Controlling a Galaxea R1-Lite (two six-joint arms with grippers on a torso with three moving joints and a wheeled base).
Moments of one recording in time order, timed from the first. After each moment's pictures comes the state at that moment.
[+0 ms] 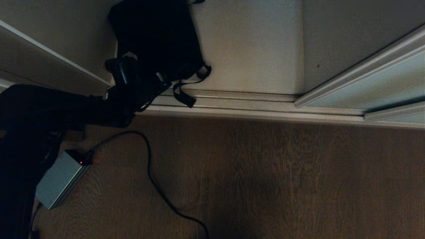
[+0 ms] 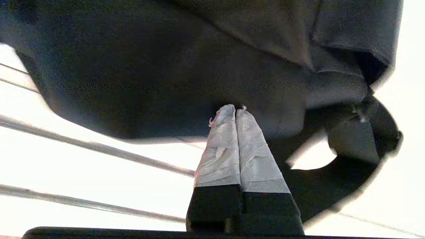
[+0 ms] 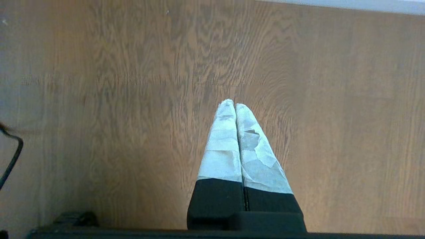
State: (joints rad) left arm -0.19 2.22 -1.72 -0.64 0.01 -0.47; right arm 0.00 0.00 0.00 0.00 -0.01 0.03
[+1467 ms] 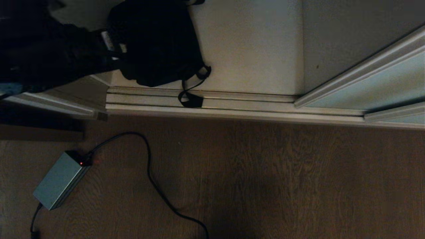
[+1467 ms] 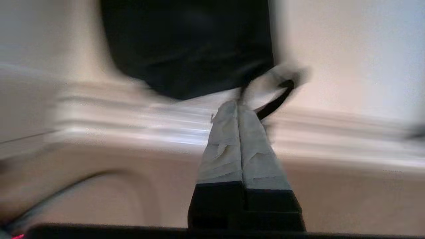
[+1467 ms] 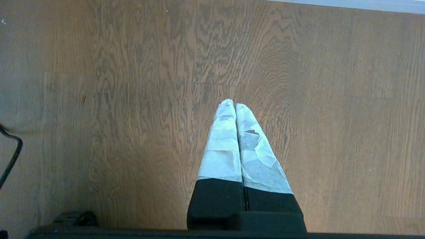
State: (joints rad) left arm -0.26 1.47 -1.34 -0.23 0.14 -0.13; right arm 0.00 0.00 0.00 0.00 -0.01 0.03
